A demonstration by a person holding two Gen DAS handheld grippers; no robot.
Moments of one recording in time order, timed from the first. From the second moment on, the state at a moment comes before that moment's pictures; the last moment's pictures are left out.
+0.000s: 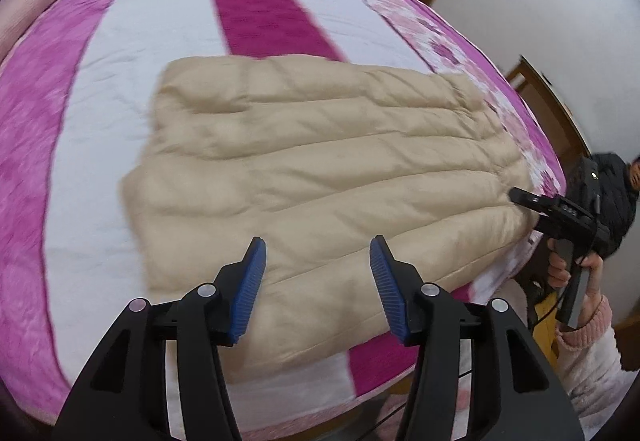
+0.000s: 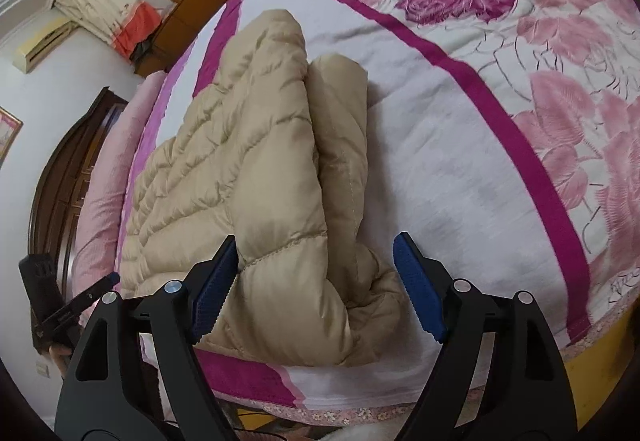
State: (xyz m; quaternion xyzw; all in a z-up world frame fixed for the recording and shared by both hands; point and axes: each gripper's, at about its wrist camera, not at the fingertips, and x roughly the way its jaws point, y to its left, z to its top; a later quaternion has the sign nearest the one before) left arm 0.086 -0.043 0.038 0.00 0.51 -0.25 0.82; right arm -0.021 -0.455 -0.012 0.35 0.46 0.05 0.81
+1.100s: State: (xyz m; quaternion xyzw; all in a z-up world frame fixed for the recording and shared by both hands) left arm 0.091 -0.132 -0.032 0.11 0.55 -0.27 0.79; right arm -0.031 -0.439 0.028 0.38 0.38 0.19 0.82
